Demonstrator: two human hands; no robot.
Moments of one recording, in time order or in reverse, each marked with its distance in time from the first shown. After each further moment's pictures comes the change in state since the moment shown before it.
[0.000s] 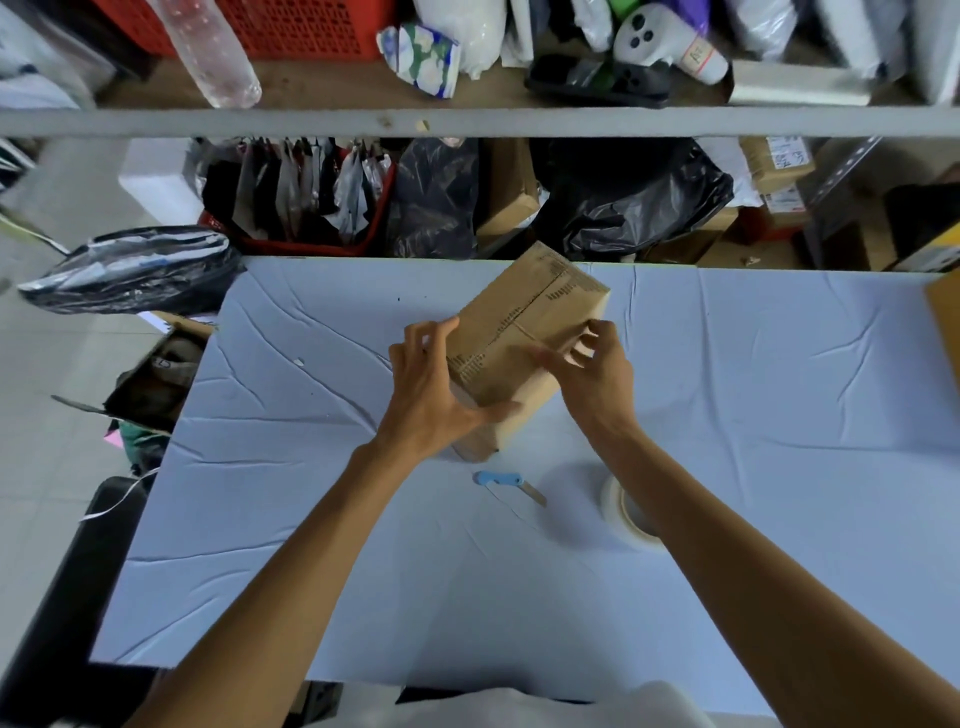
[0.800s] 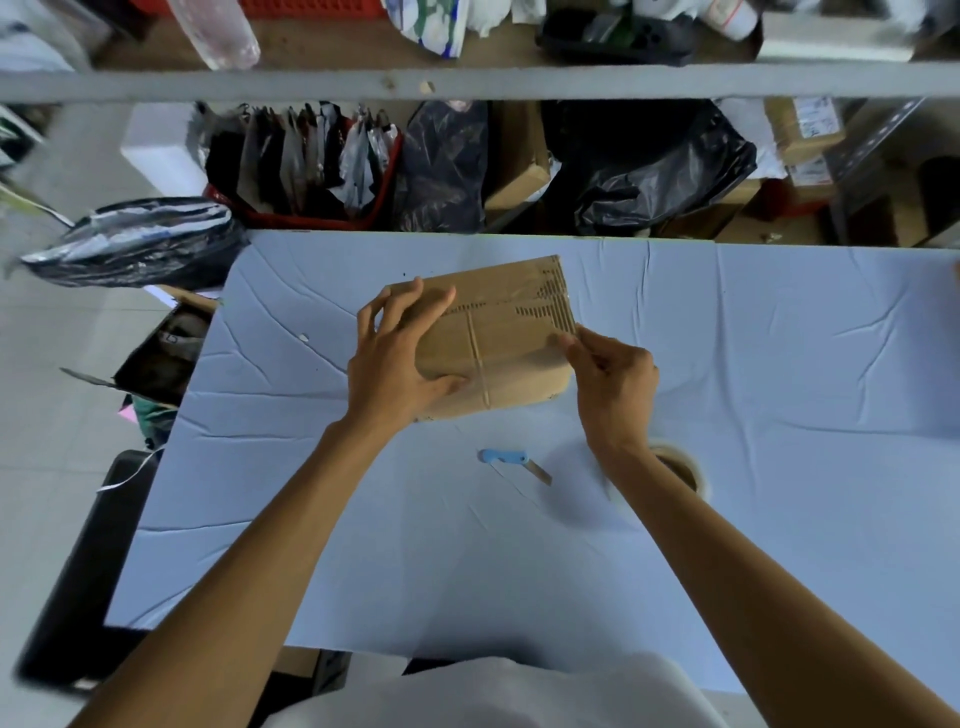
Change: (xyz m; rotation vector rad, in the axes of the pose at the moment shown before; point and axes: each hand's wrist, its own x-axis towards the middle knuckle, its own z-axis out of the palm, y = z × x) left_hand 0.000 -0.027 -0.020 0.307 0.085 0.055; right_hand -0.032 0.004 -0.006 -0.005 0.097 -0.142
